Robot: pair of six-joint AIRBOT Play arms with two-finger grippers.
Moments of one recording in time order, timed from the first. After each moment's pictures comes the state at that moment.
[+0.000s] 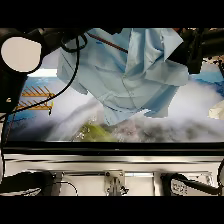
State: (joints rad) left arm -0.72 -1.45 2.01 1.35 -0.52 -1.40; right arm -0.09 -1.37 2.01 -0.67 1.64 0.49
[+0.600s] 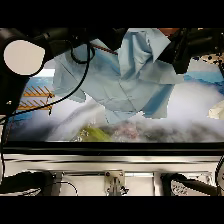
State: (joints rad) left arm -0.73 -1.44 2.01 1.41 -0.64 -1.28; right arm 0.01 -1.37 2.01 -0.77 1.57 0.54
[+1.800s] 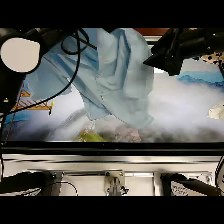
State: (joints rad) left arm -0.70 -1.44 2.01 1.43 -0.48 -1.28; right arm 0.06 -1.36 2.01 -0.80 1.57 0.65
